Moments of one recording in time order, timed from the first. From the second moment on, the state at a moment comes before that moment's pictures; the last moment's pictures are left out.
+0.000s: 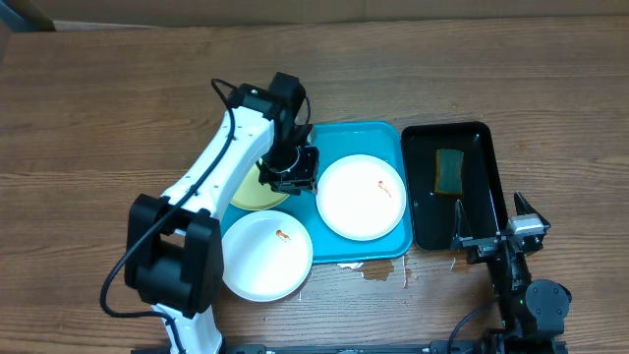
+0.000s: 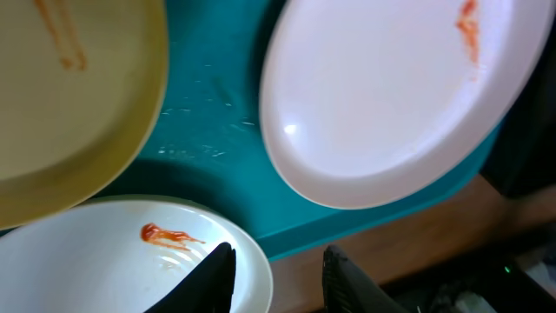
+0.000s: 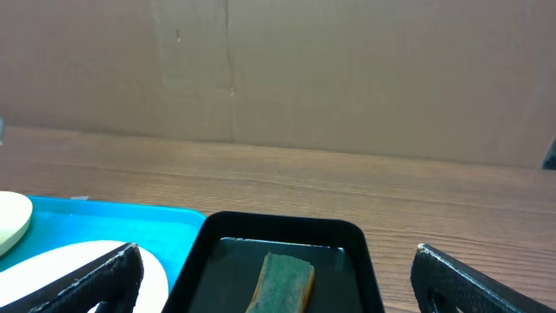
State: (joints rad) left arm -0.38 1.94 1.56 -1.25 0.33 -0.30; right arm -0.02 0.01 0.02 -0.02 -0.15 -0.04
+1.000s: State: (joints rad) left arm -0.50 2.12 1.56 -1.12 0.15 -0.50; right arm -0.02 0.01 0.02 -0.02 -0.15 -0.04
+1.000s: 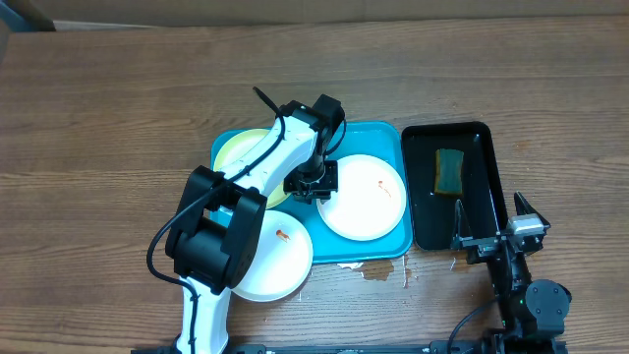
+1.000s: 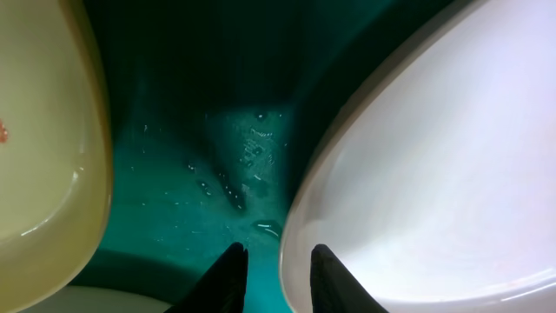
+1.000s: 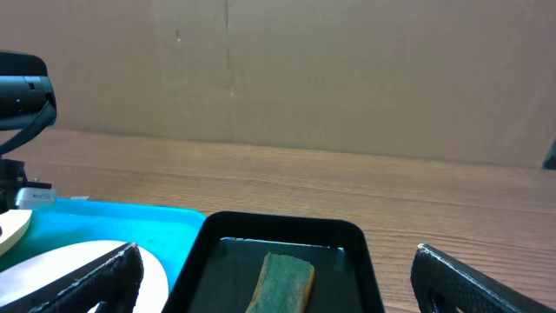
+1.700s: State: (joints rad) left arm -0.50 2.12 1.53 -1.07 0.15 -0.52; right arm -0.02 0.02 0.06 -0.03 -0.24 0.00
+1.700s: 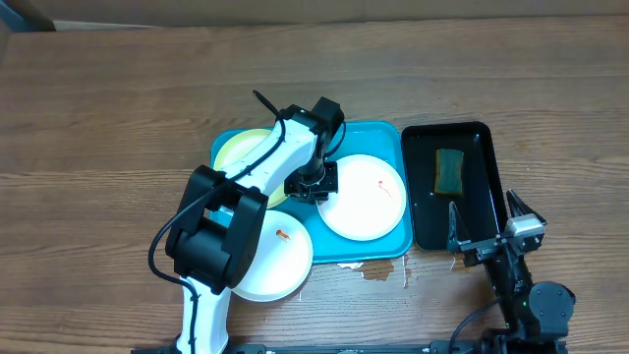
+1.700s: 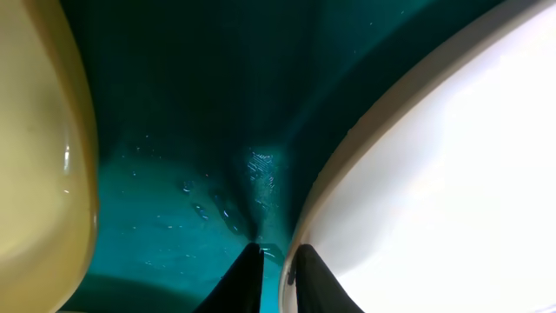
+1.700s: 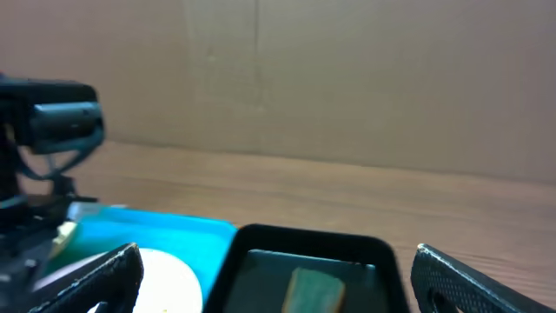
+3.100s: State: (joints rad) left arm -0.50 2.12 1.53 -1.00 0.15 -0.52; right arm -0.02 1.55 1.14 -0.86 -0.22 0.27
